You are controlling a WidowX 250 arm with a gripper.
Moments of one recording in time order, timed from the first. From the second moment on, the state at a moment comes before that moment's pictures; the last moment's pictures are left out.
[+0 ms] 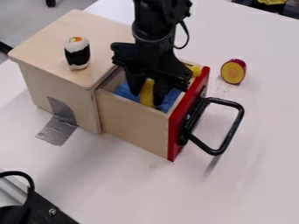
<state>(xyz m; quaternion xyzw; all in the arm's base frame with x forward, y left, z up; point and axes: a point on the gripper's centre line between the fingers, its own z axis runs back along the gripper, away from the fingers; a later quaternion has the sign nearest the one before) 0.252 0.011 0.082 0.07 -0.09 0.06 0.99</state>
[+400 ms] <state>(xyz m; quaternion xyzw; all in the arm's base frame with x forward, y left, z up) 0.252 0.016 0.081 0.07 -0.08 0.06 0.99</state>
